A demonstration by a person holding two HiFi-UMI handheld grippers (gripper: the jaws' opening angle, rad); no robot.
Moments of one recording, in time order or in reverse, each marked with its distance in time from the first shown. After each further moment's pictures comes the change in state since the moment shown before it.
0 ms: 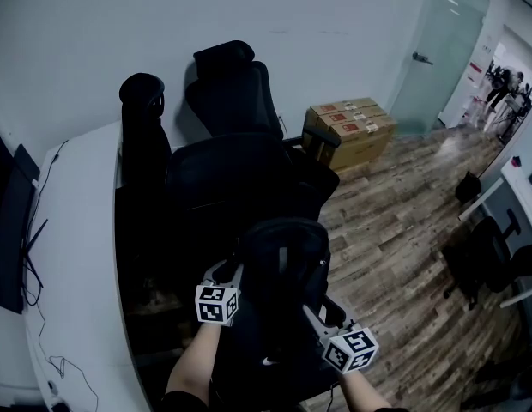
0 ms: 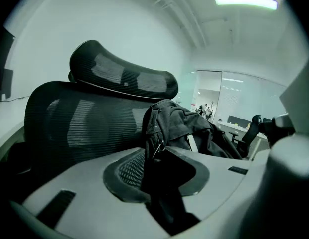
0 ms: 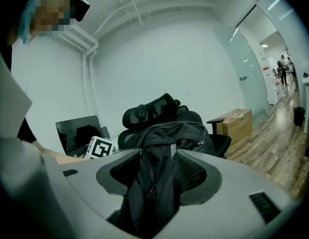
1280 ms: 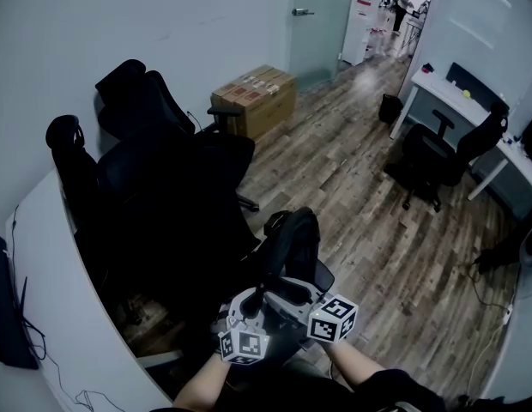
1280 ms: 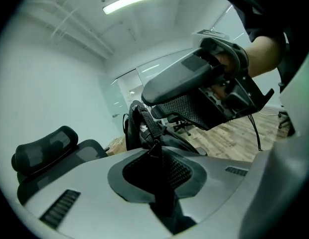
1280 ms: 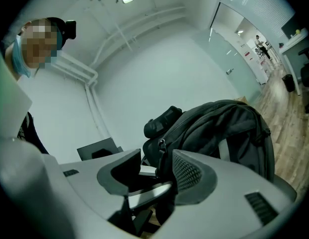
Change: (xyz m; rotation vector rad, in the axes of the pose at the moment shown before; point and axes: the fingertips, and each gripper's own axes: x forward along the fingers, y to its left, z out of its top) left arm -0.213 -0.313 -0.092 0.822 -0.088 -0.464; right arm -0.191 0.091 -0.049 0.235 -0.174 0.084
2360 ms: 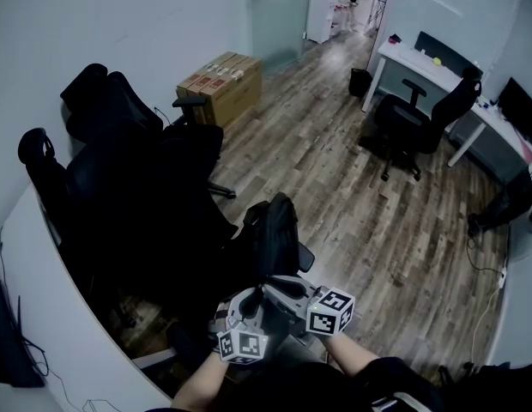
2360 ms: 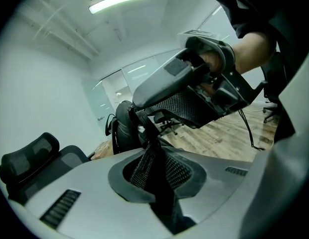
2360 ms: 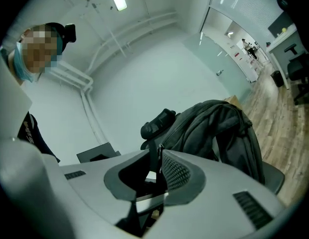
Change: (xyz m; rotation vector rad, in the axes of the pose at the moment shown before) left arm 0.006 -0.085 0.012 0.089 -0.006 -0.142; right arm -0.070 -0.016 -0.019 0.061 -0.048 -0.044
